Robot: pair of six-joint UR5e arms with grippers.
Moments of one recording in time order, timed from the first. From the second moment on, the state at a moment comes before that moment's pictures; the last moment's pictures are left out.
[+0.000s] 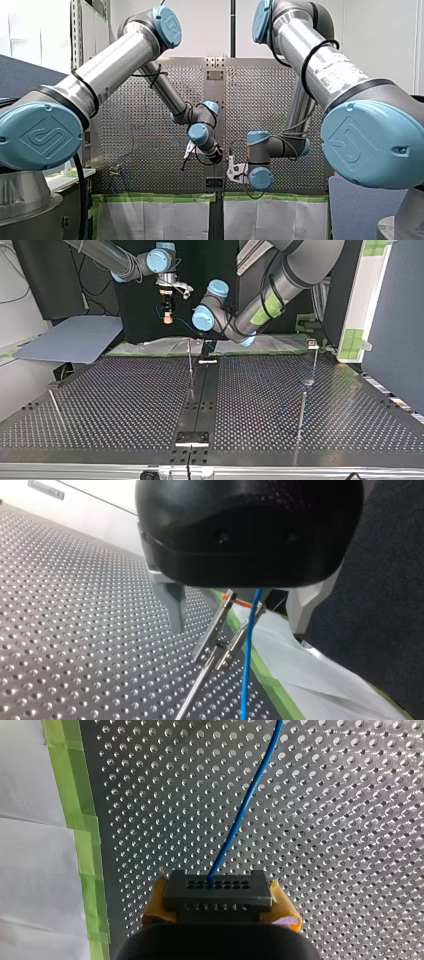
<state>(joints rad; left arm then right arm) -0.58 -2.36 -1.47 -2.96 -1.73 -1.57 2.20 -0.78 1.98 -1.08 1.86 1.57</state>
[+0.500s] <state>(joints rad) -0.60 -2.42 -1.48 -2.95 -1.79 -1.50 2.20 -0.78 1.98 -1.08 1.86 1.57</state>
